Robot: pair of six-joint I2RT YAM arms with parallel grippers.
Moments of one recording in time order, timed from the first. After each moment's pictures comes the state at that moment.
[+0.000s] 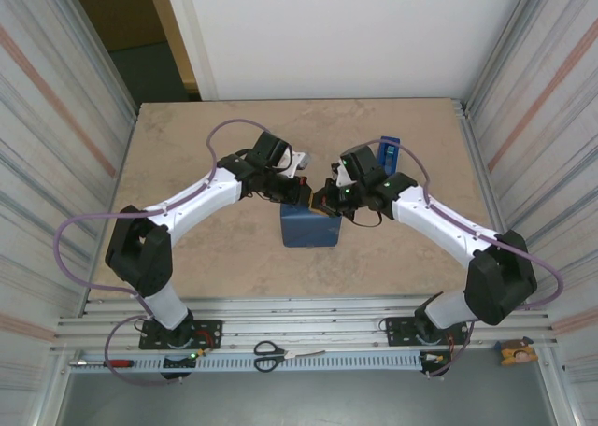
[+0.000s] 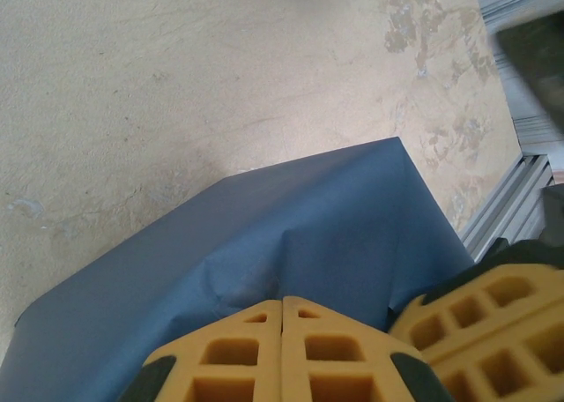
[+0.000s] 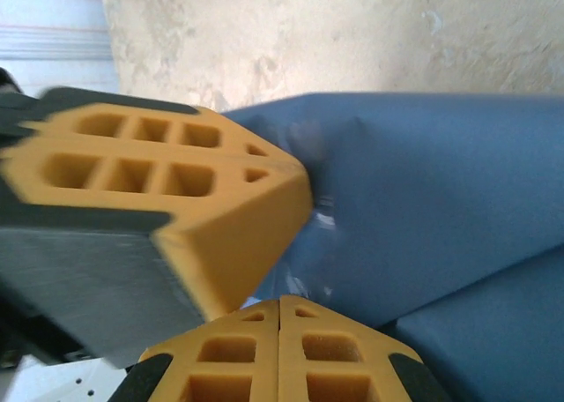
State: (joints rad) left arm -0.64 1.69 1.34 -0.60 0.48 -0.36; right arm 0.61 1.43 1.06 -0.49 -0.50 0.94
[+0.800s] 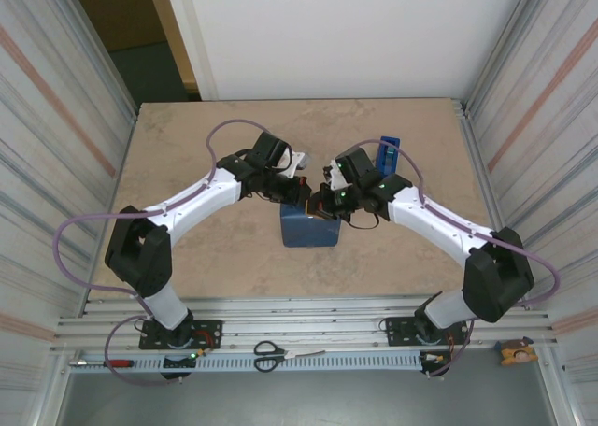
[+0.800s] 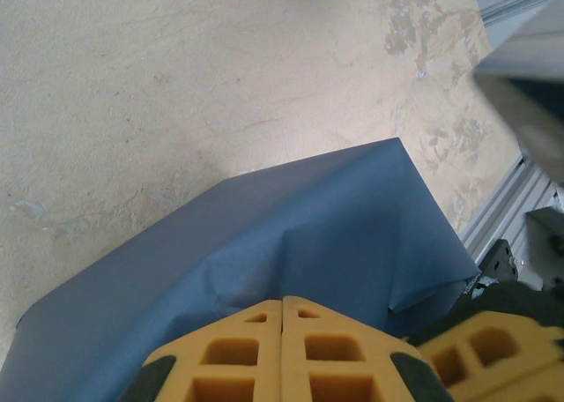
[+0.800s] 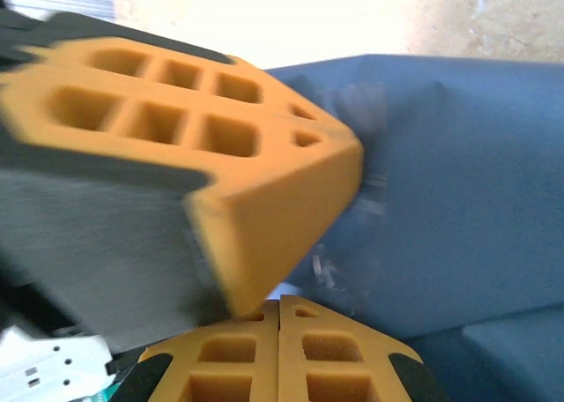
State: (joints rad) left arm -0.64 1.68 1.34 -0.60 0.48 -0.37; right arm 0.64 1.47 1.08 -0.50 -0.52 0.85
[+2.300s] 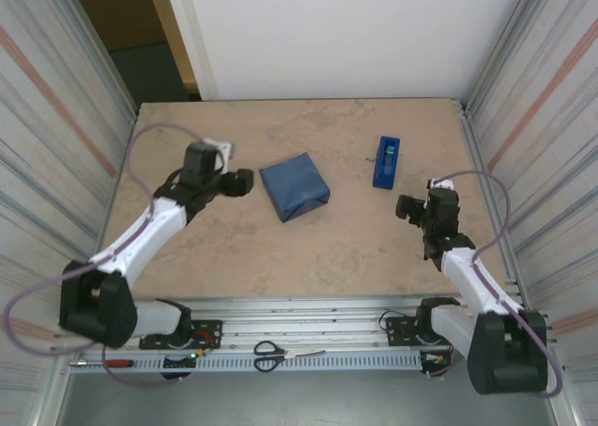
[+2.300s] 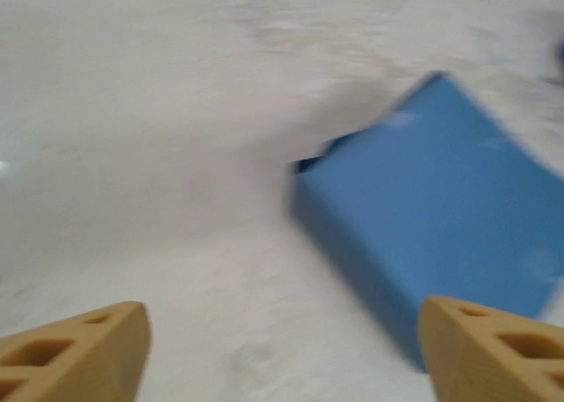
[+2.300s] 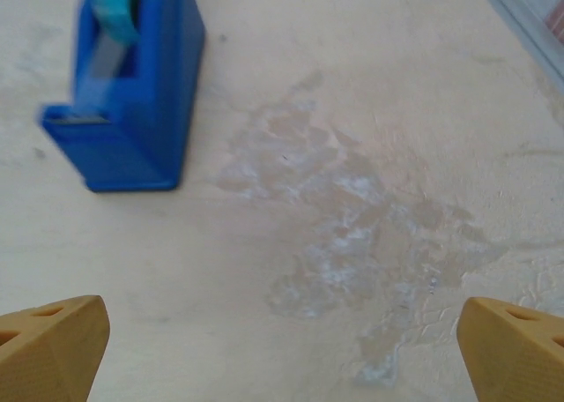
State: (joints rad) left arm -0.29 1.26 0.88 -0.32 -0.01 -0.17; right arm 0.03 1.03 0.41 -0.01 0.18 0.20
